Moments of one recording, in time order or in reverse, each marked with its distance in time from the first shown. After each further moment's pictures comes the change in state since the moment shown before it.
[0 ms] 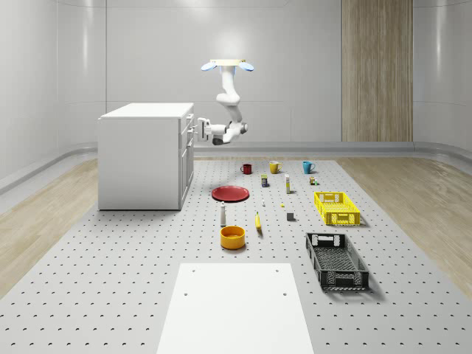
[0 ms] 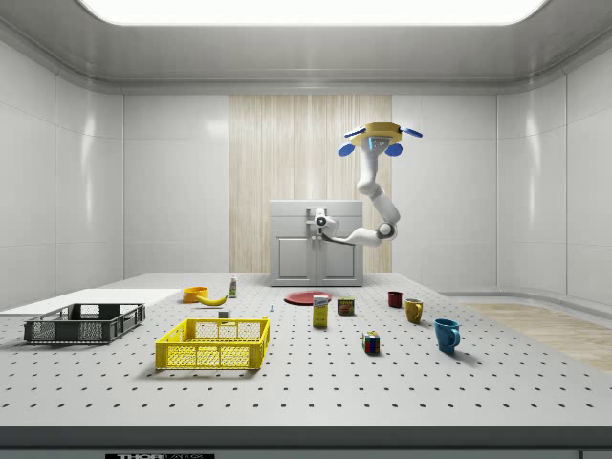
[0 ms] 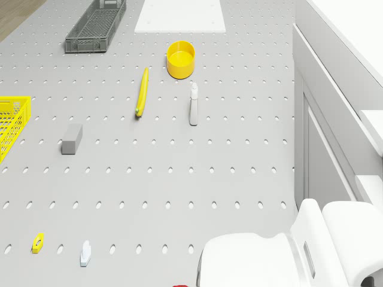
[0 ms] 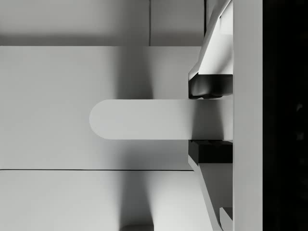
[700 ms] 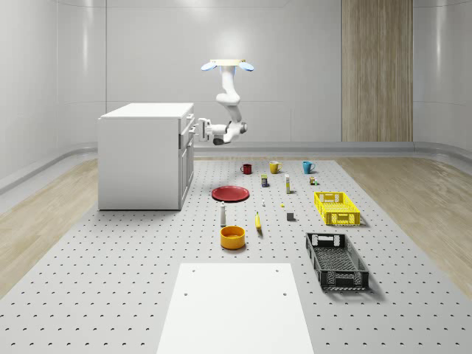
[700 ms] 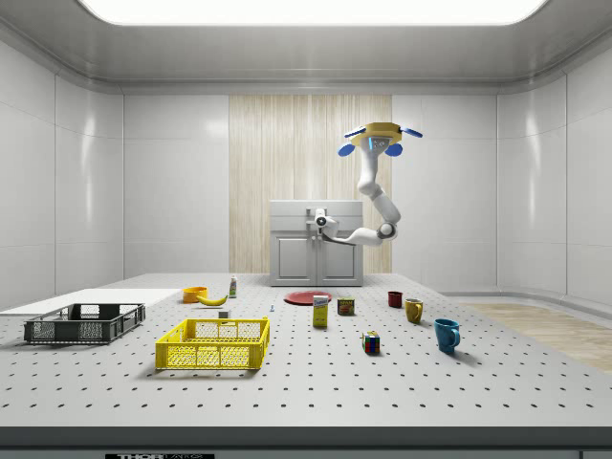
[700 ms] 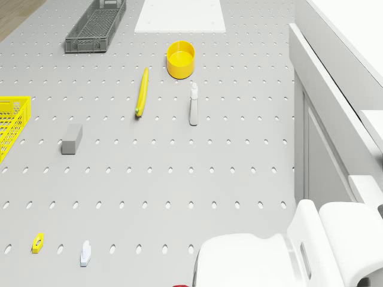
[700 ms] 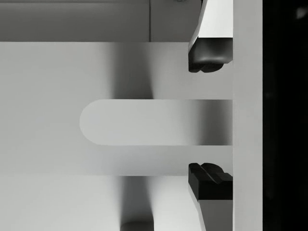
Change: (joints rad) arm -0.031 0.007 0.028 0.002 0.019 -0.015 -0.002
